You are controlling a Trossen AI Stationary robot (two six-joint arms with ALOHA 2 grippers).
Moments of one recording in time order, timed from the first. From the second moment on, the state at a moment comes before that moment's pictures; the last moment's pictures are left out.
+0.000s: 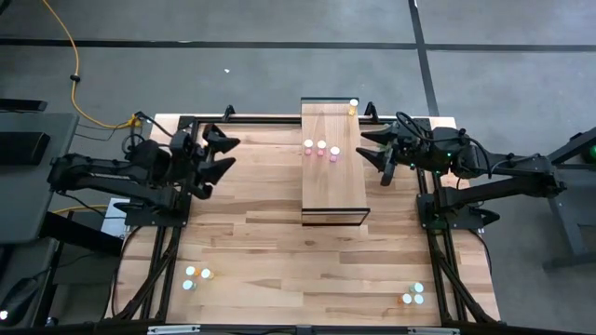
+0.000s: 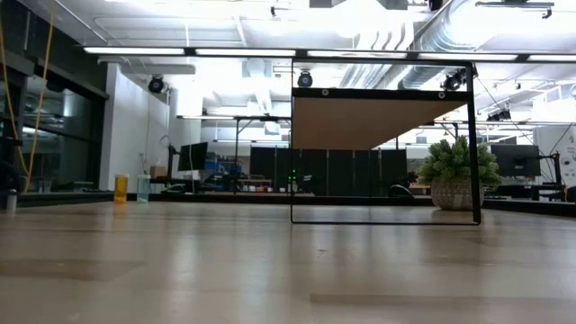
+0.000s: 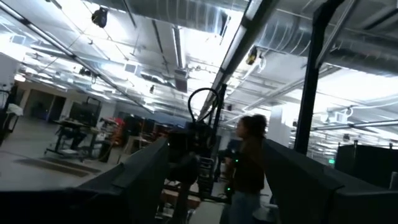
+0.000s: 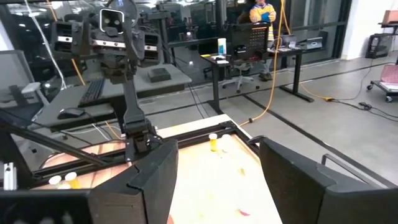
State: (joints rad) left arm 0.09 0.77 0.61 0.67 -0.09 -0.21; right arm -0.06 0.83 0.92 -0.14 0.24 0.10
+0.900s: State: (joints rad) left arm 0.07 0.79 0.61 0.59 -0.10 -0.25; right arm 0.06 0.86 0.92 -0.24 -0.13 0.79
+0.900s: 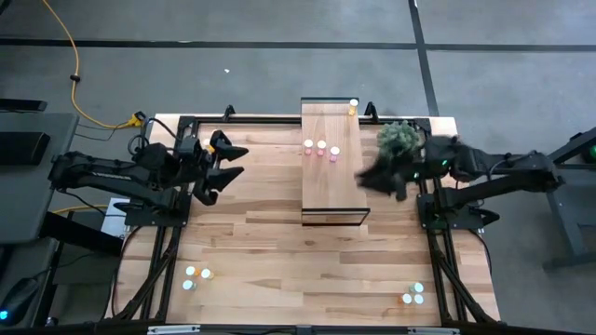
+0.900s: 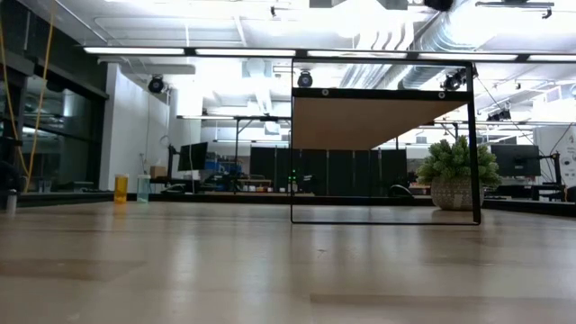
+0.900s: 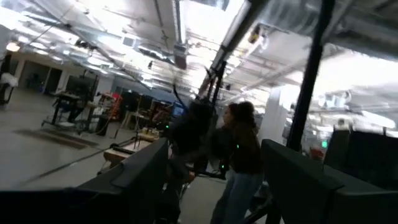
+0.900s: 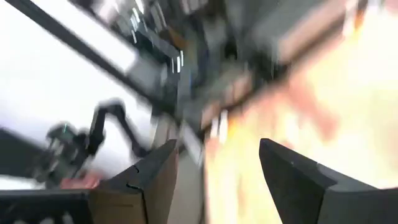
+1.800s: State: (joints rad) left arm 0.07 0.80 0.61 0.59 -0.15 -0.28; right arm 1.05 1.34 0.92 -0.72 -0.29 2.23
